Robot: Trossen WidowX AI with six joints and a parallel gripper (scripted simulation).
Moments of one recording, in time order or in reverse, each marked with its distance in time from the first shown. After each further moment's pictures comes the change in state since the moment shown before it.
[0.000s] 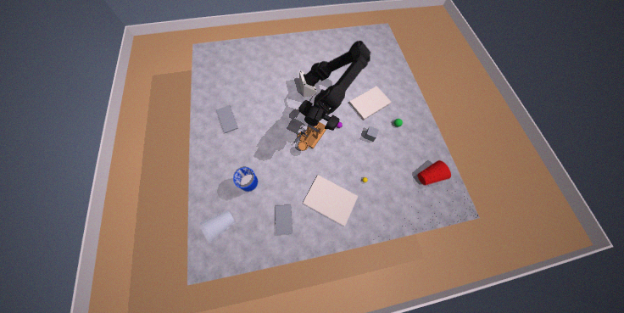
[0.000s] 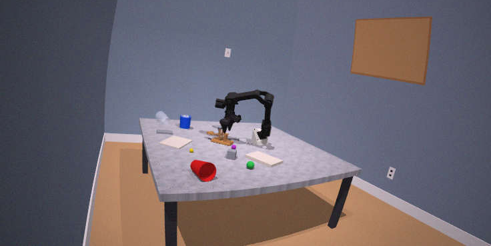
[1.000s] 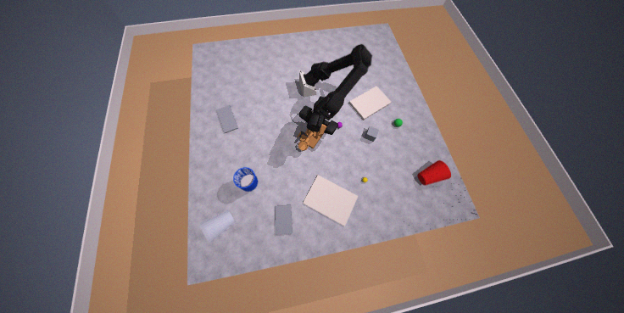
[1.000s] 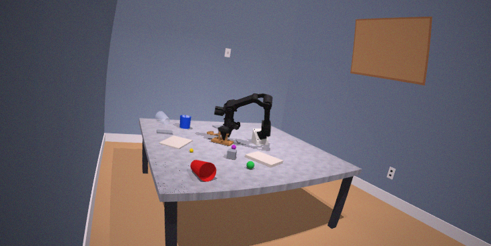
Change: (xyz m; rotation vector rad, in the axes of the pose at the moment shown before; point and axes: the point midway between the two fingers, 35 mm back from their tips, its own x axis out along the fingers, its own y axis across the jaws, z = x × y) arm 0.048 -0.001 0.001 -0.001 -0.003 -0.002
